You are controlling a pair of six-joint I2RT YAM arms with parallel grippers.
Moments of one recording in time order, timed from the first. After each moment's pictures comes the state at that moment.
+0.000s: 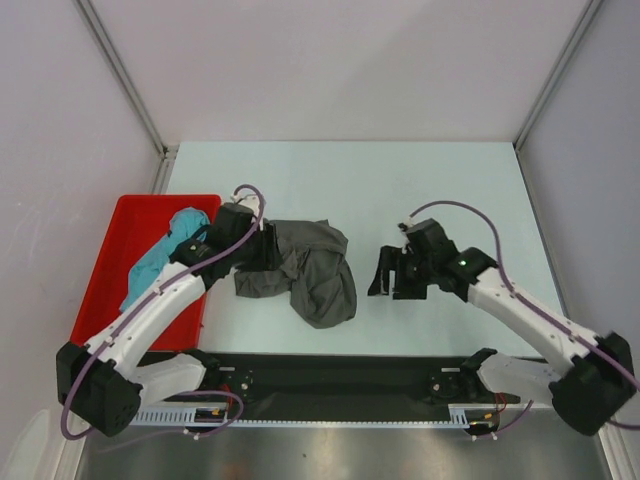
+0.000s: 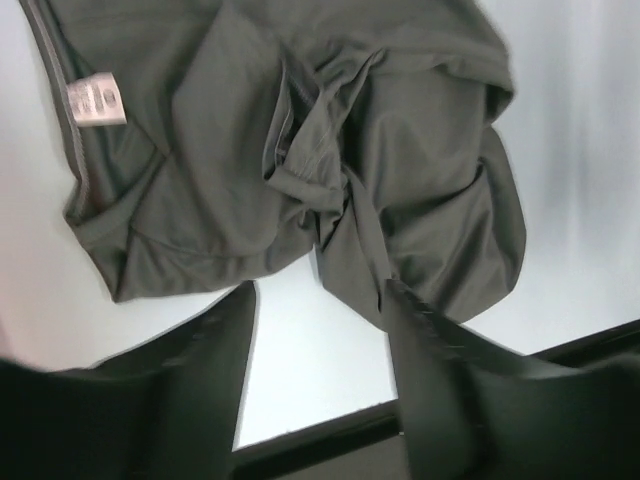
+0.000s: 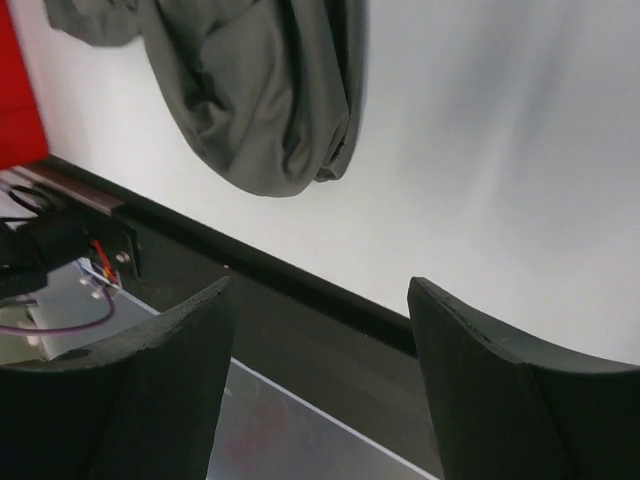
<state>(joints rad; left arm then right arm) -0.48 1.10 0.94 -0.66 0.01 -0.42 0.60 1.09 0.87 -0.70 -0.25 0.67</state>
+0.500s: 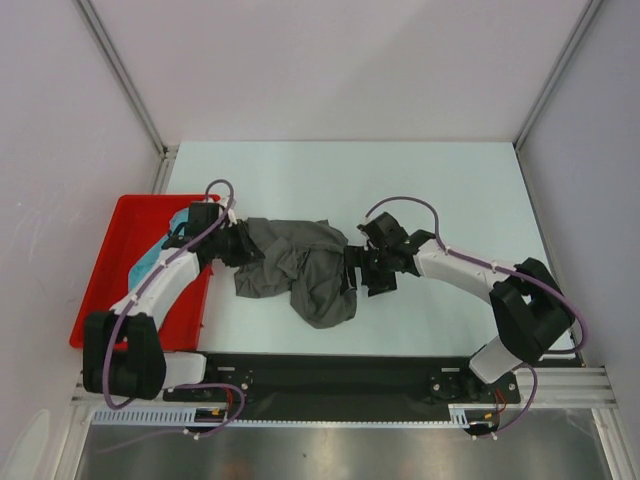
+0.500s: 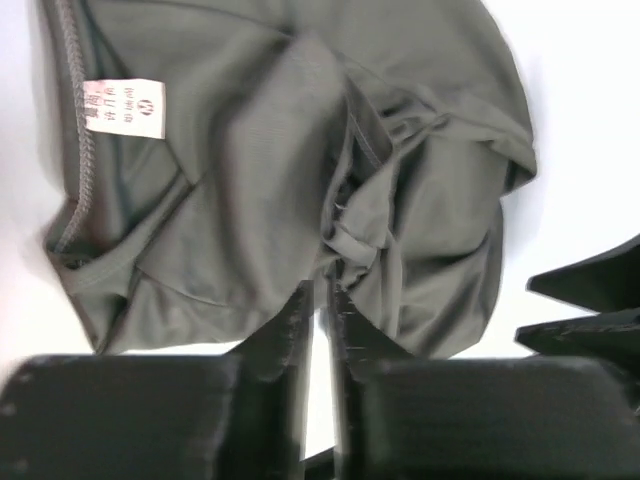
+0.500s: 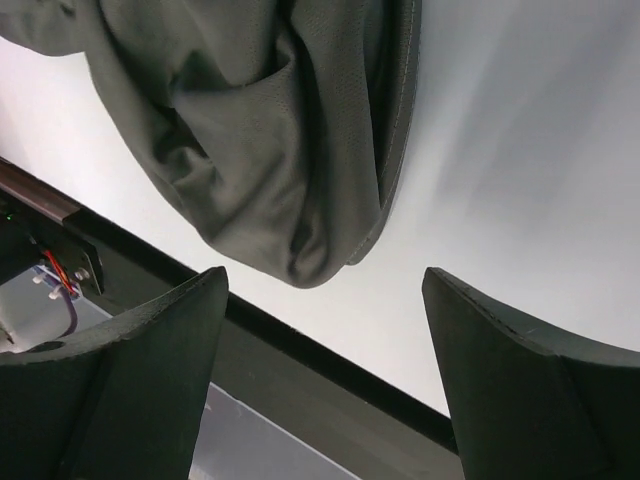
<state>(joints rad) -0.15 1.25 0.82 -0.45 0.34 -0.46 0.68 1.55 0.99 -0.50 -0.28 0.60</state>
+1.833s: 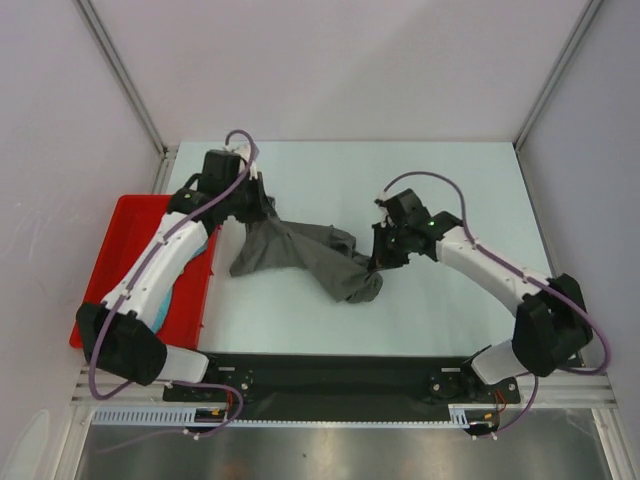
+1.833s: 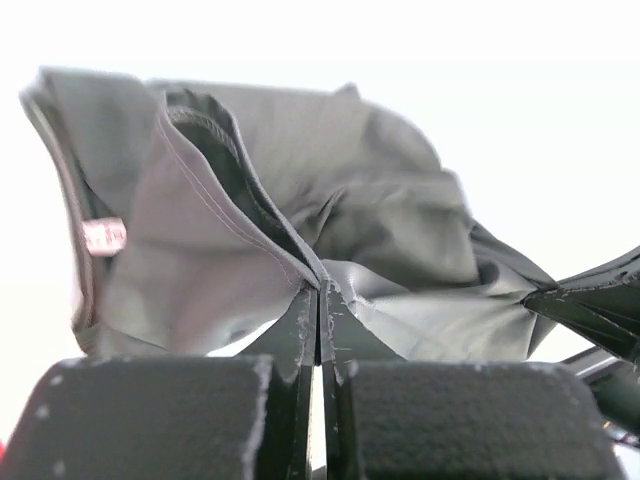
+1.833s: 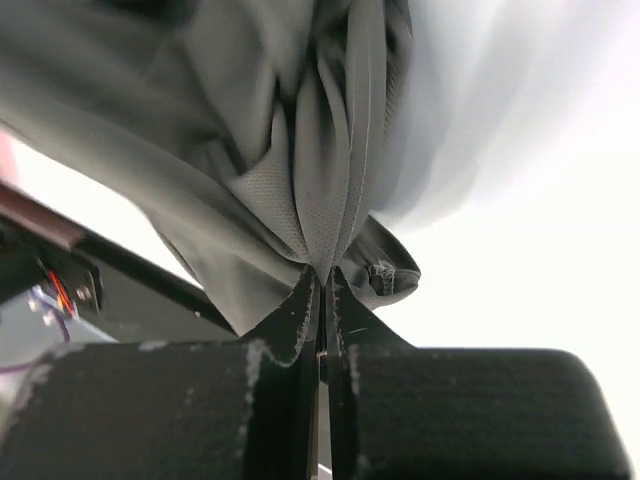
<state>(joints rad) -0.32 1.40 1.28 -0.67 0.18 -0.37 0.59 1.50 1.10 -0.63 -0.24 0.48</state>
